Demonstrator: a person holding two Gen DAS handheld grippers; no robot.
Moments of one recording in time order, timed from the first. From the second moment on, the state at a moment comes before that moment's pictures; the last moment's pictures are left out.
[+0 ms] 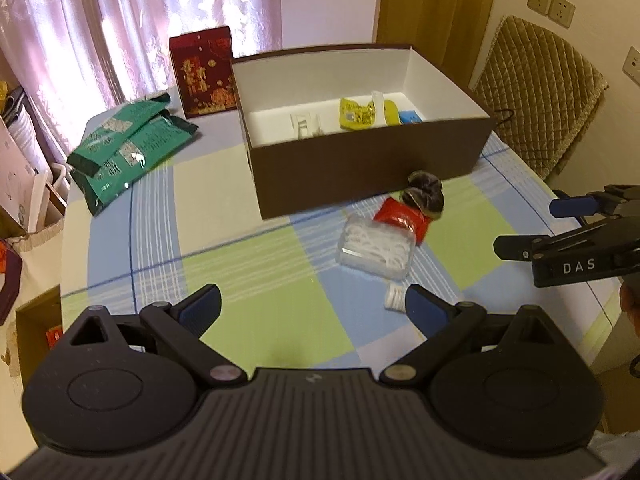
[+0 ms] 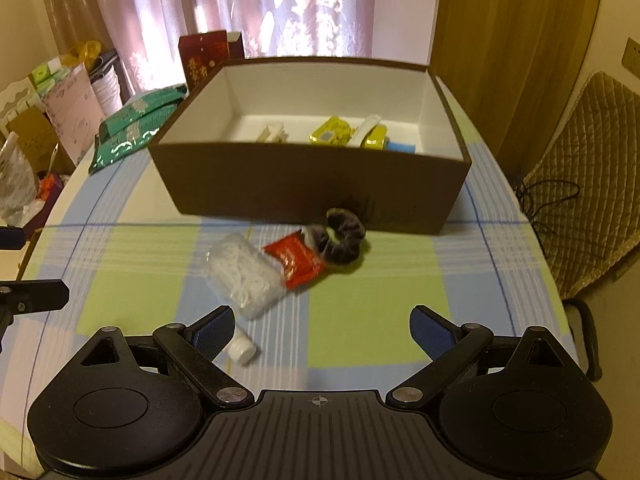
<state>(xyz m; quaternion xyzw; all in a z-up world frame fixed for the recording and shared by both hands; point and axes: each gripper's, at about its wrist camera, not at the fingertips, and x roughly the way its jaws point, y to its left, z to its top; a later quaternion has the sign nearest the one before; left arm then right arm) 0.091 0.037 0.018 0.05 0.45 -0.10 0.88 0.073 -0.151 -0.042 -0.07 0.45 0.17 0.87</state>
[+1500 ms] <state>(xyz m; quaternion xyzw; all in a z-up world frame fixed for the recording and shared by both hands) 0.122 -0.063 -0.105 0.08 0.47 -0.15 0.87 0.113 -0.251 -0.150 -0.09 0.53 0.16 0.83</state>
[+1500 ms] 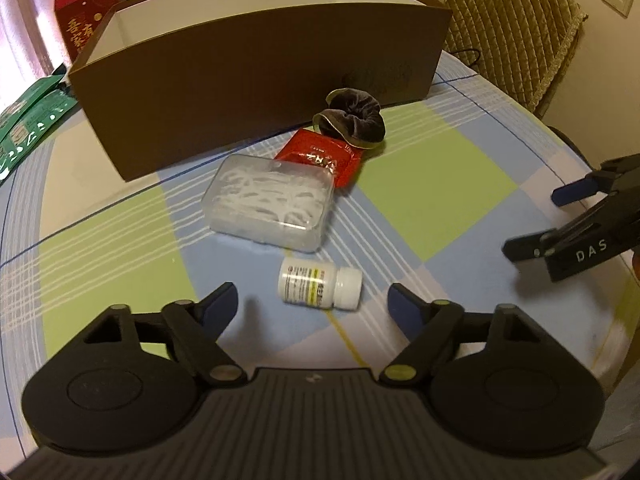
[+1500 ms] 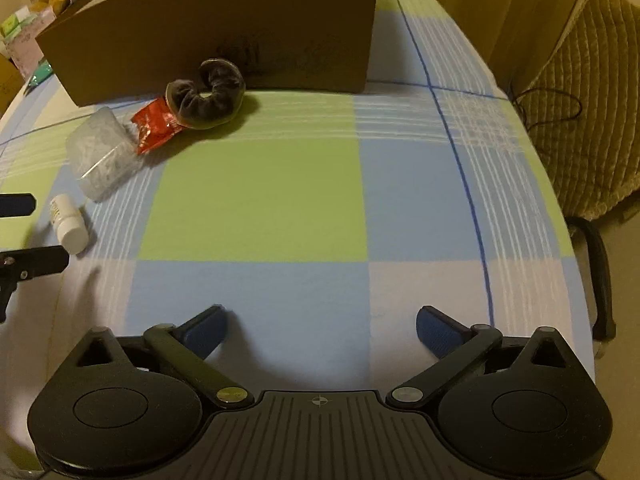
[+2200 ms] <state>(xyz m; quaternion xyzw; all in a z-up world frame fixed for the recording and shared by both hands) 0.133 -0.035 -0.112 0.07 0.48 -0.14 0.86 0.138 -0.239 -0.147 -0.06 0.52 0.18 0.83</state>
